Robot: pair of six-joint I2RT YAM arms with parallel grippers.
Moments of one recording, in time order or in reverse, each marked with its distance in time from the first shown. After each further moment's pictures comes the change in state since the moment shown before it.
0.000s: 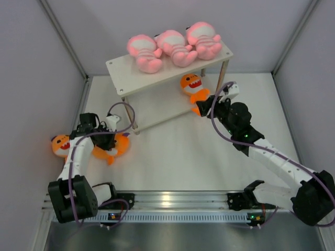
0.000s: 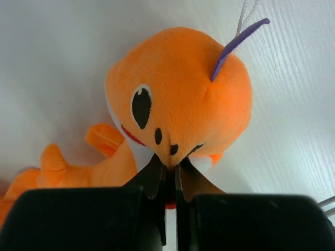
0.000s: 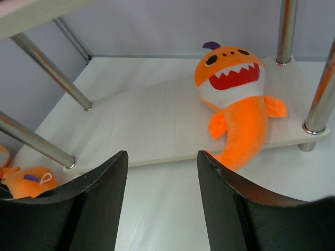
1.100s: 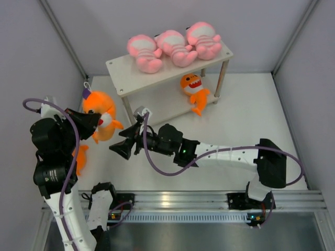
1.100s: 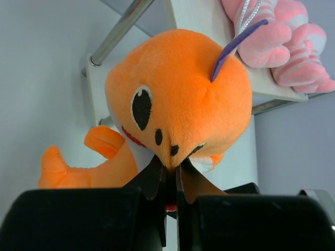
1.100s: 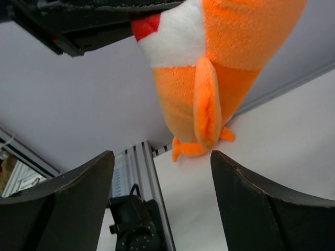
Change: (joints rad) left arm 0.046 -0.468 0.600 -0.174 -0.065 -1.283; right arm 0.740 0.498 0.462 0.213 -0.107 0.008
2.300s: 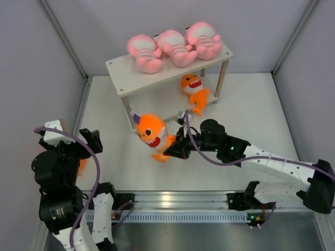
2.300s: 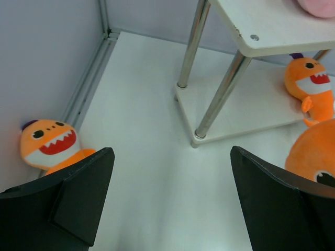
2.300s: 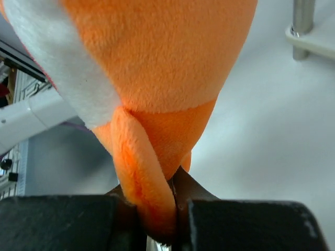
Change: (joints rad) left arm 0.038 -0.205 -0.034 -0.085 -0.125 0.497; right arm -0.221 -0.446 -0.322 -0.461 -0.280 0.041
